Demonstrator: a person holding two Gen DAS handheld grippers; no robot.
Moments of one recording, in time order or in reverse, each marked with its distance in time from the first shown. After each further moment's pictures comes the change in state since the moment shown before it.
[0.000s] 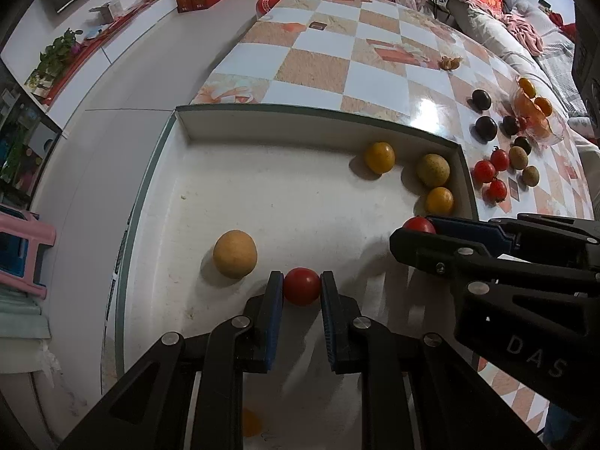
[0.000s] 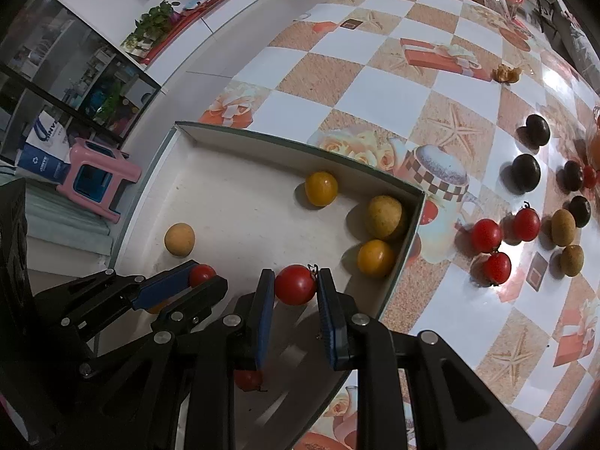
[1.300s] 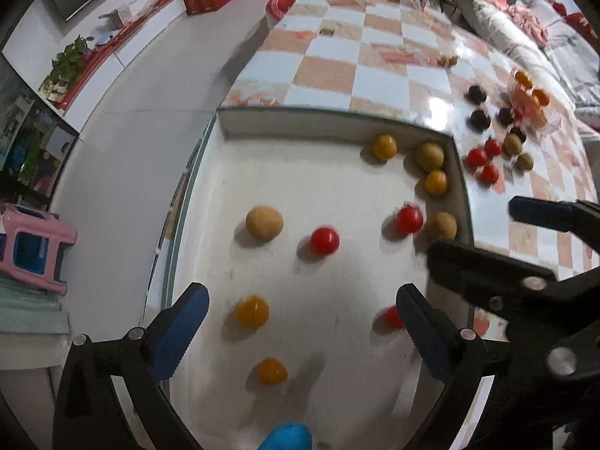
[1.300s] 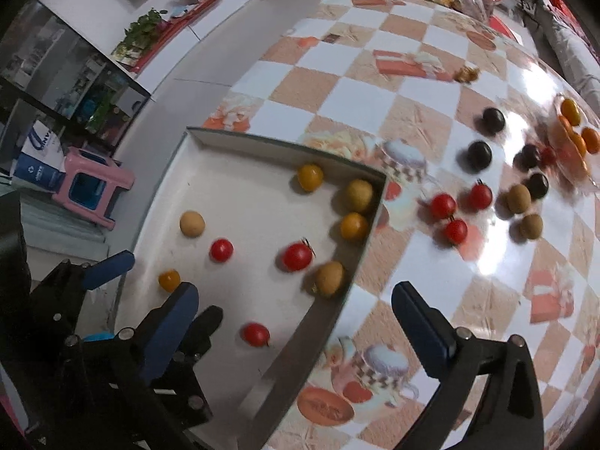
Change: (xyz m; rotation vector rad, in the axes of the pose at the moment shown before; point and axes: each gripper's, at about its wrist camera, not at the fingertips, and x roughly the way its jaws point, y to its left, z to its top) left arm -0.034 0.004 -0.016 0.023 0.027 0.076; right arm -0.043 0.003 -0.021 0.047 -0.006 -0.049
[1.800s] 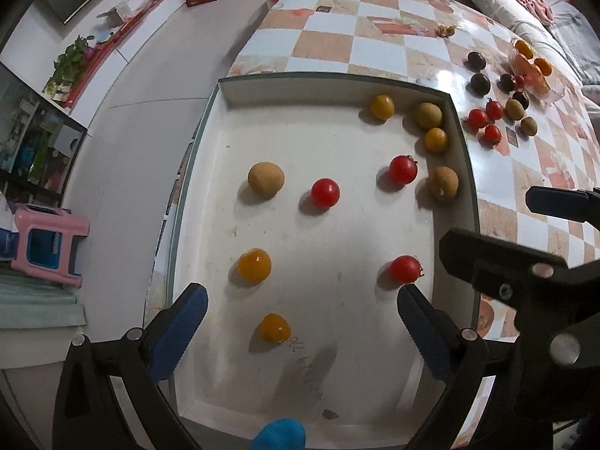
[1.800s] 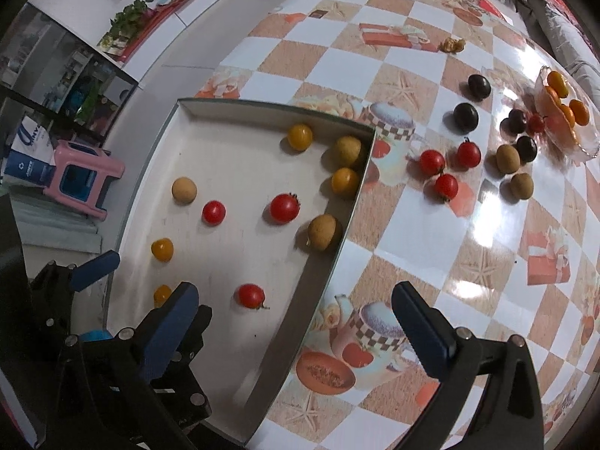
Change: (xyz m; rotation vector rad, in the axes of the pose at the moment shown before) left arm -0.004 -0.008 -0.022 0.031 0.054 0.050; right arm -0.001 0.000 -0.021 0.028 0.071 -0.033
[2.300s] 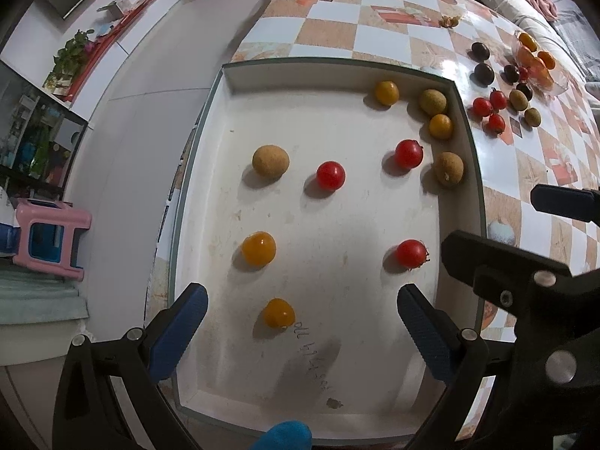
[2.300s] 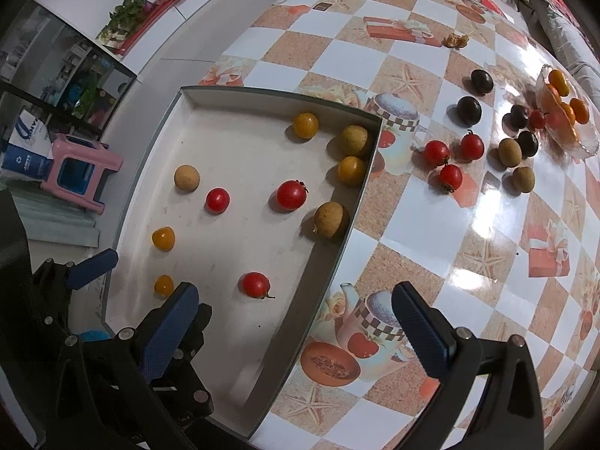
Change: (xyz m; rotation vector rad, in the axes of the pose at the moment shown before) left arm 0.003 0.004 -0.005 0.003 0.037 0.006; right arm 0.001 0.006 -0.005 -0.007 0.019 -0.011
